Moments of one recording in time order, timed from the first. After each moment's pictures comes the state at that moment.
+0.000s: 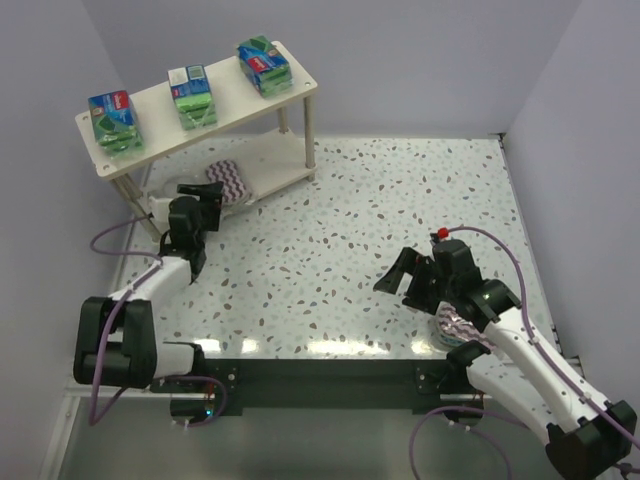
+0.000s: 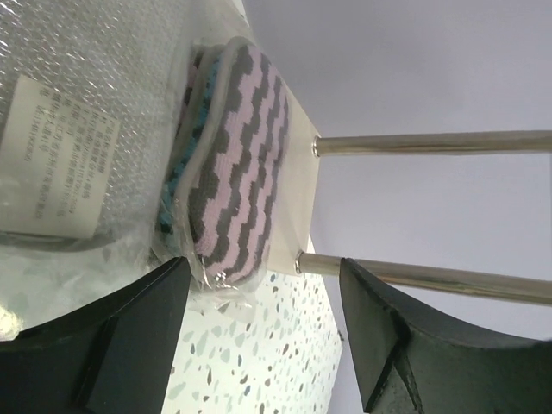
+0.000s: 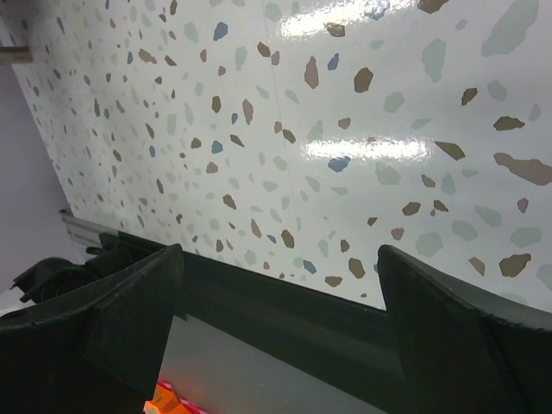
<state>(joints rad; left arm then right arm) -0.06 1.32 0.59 0.41 -0.20 -1.34 0.47 0.75 0.62 -0.70 -0.20 0.90</state>
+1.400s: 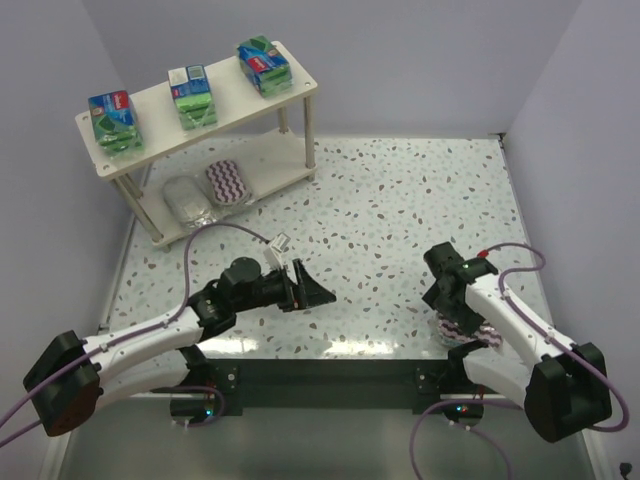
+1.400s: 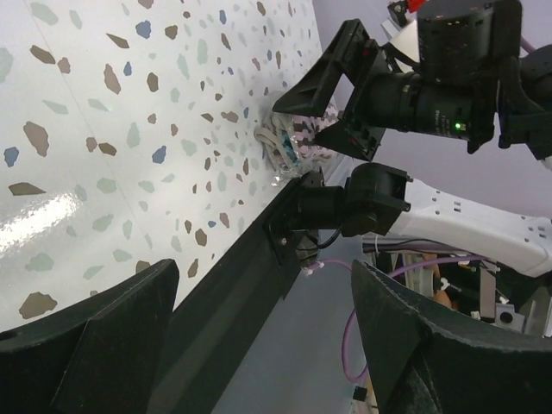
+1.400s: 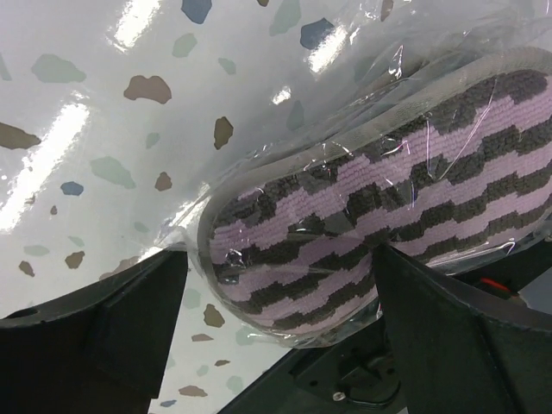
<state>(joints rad) -0.85 0.97 0.39 0.25 0.31 -1.07 0.33 1.03 0.63 -1.10 0.41 1.15</state>
